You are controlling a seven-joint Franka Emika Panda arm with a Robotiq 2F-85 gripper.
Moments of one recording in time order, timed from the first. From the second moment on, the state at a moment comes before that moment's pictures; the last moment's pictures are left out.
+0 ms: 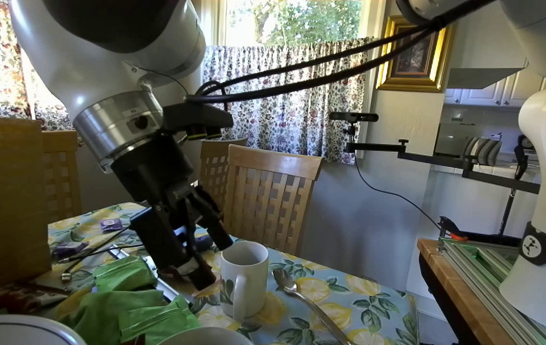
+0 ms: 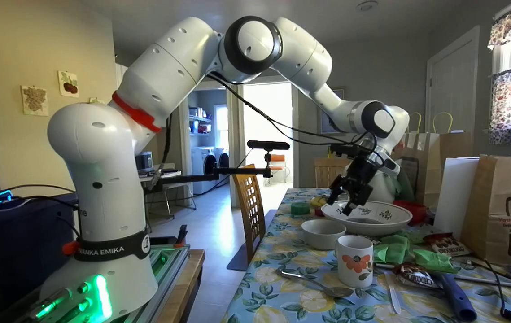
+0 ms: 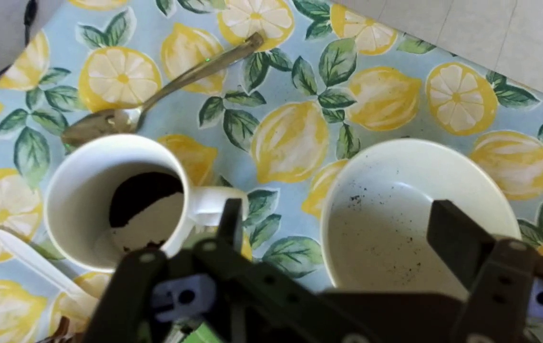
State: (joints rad) arm 0.20 0.74 0.10 -1.38 0.04 1.54 0.11
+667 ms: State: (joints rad) arm 0.18 0.73 0.10 -1.45 0.00 1.61 -0.04
